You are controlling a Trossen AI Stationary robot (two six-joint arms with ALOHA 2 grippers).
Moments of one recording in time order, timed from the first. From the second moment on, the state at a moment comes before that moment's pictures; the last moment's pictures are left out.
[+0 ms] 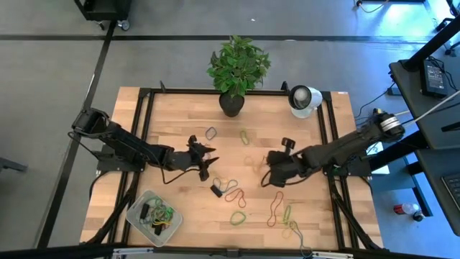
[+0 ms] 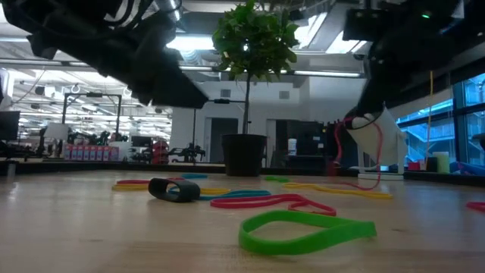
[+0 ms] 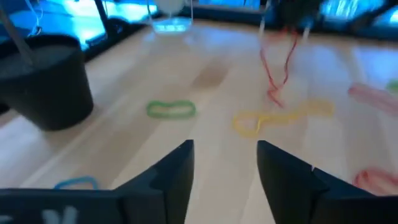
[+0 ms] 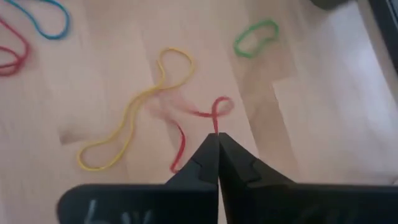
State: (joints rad) left arm -0.26 1.43 0.49 0.50 -0.62 -0.30; right arm 0.36 1.43 0.93 -0.74 0.53 0.52
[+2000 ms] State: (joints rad) left arm -0.42 1.59 0.67 0.67 -0.67 -0.08; right arm 0.34 1.62 0.99 0.27 0.39 -0.06
